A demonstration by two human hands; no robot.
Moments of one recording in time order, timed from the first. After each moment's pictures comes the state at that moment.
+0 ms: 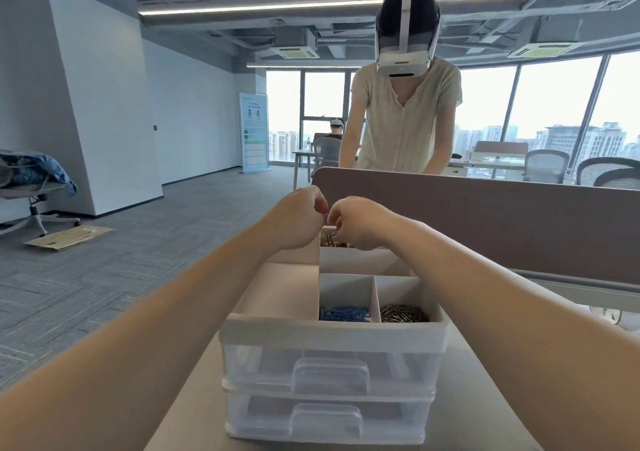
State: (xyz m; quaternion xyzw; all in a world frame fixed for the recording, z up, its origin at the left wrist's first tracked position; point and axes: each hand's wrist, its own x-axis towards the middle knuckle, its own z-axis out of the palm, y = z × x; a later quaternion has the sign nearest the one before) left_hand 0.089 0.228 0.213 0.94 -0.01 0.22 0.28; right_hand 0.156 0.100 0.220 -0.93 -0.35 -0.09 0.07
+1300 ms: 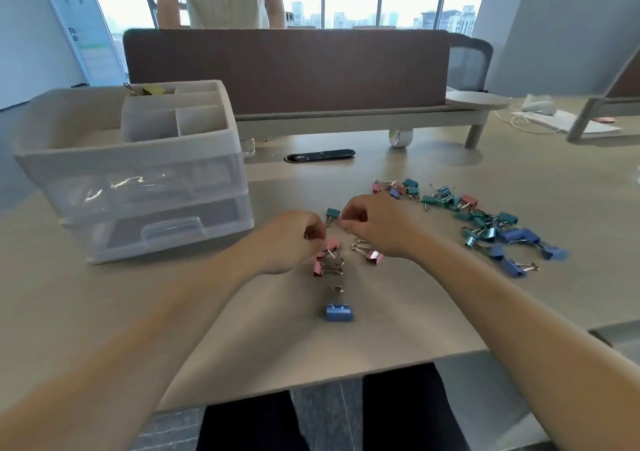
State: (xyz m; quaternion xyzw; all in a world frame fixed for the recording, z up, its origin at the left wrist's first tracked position) left_hand -0.064 -0.025 0.042 0.94 -0.21 -0.03 0.26; right_hand -0.043 -0.223 0.034 -0.95 -0.16 -0.05 0.25
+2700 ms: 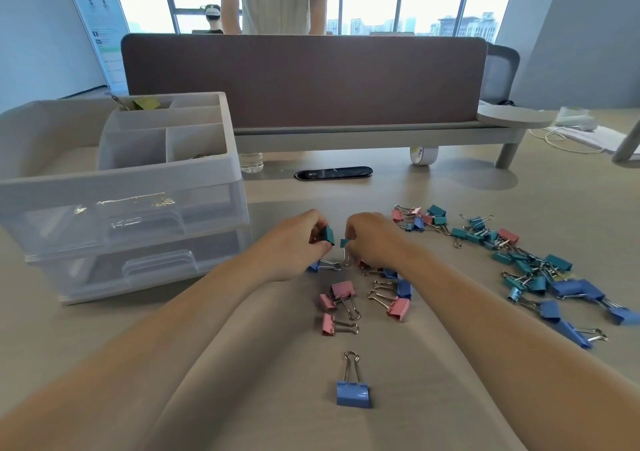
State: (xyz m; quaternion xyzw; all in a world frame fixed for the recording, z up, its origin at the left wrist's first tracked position) left_hand 0.025 -0.022 0.026 0.92 -0.17 -0.02 0.34; right_hand 0.070 -0.202 0.008 -0.98 -0.15 -0.03 0.11
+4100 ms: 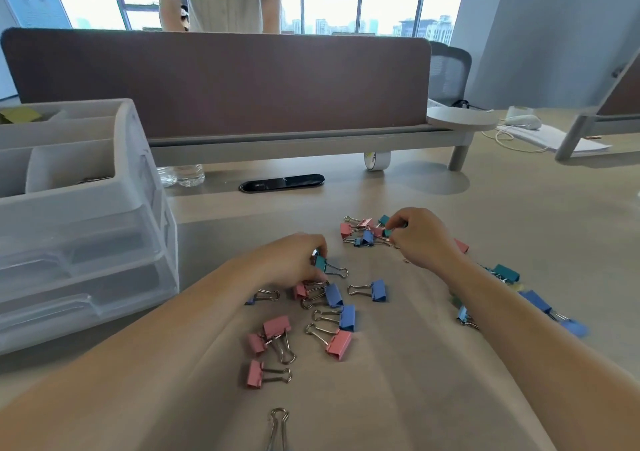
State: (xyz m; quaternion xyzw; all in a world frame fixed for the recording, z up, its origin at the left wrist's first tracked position) left_hand 0.097 -0.112 0.010 0.95 -0.23 -0.11 0.16; right_hand 0.081 -0.343 0.018 -0.94 0.07 -0.09 0.32
